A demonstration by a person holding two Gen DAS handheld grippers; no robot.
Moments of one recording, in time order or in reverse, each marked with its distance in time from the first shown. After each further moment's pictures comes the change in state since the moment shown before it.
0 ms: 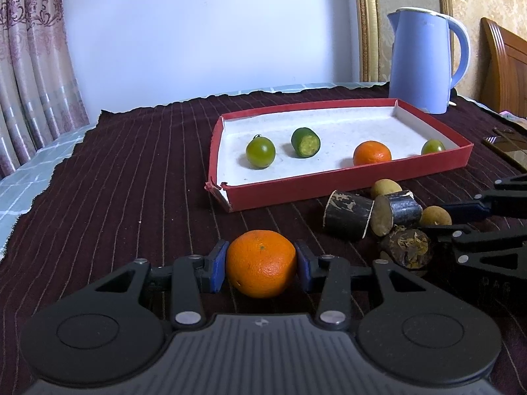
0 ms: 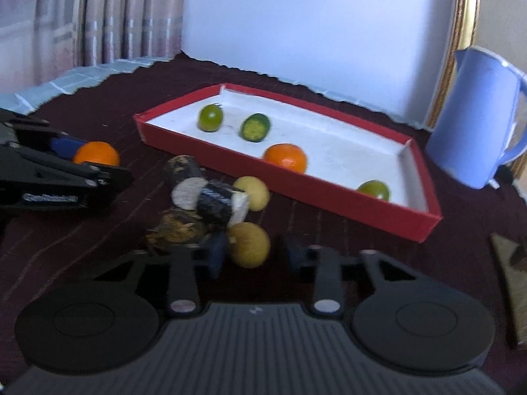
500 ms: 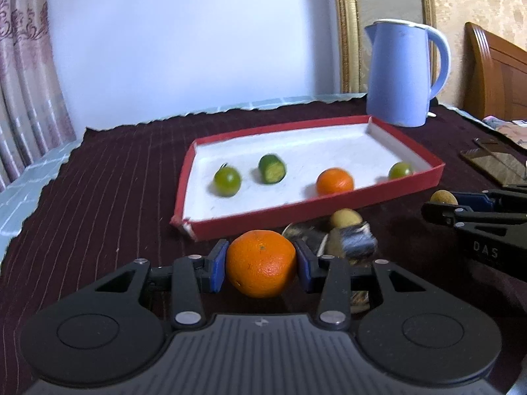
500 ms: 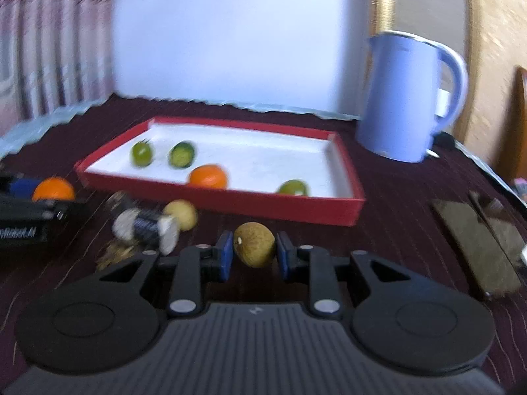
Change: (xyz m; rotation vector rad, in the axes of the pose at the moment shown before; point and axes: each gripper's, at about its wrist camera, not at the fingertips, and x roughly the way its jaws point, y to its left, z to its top) left arm -0.014 -0.030 0.028 0.025 -0.025 -0.042; right arm -0.026 -0.041 -0.003 0.235 -0.089 -0.202
